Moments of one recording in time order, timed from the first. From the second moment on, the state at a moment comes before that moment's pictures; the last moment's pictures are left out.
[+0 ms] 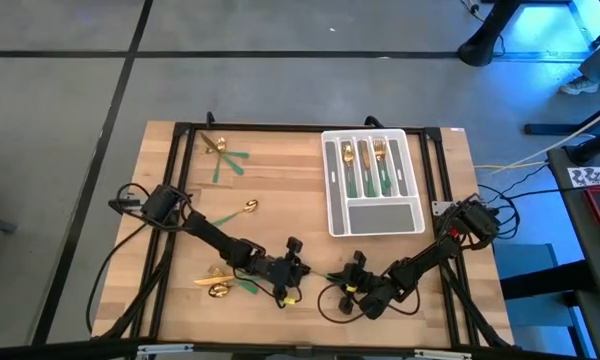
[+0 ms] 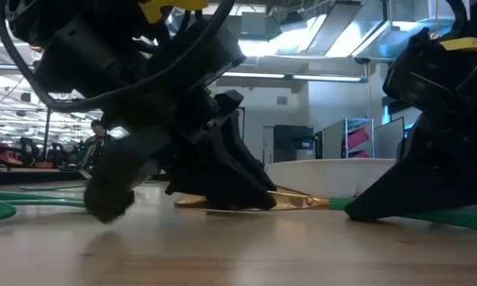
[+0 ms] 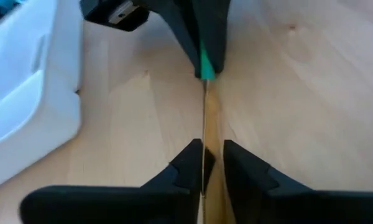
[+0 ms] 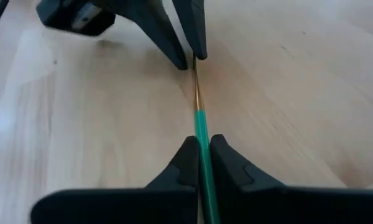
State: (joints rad) left arm -0.45 2.04 0.95 0.38 -0.38 0.24; right arm 0.74 2.02 0.78 0.35 0.71 0.91
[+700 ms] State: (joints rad) left arm -0.58 1.63 0.95 -0.28 -0.73 -0.19; right arm 0.84 1.76 0.84 0.08 1.36 0.95
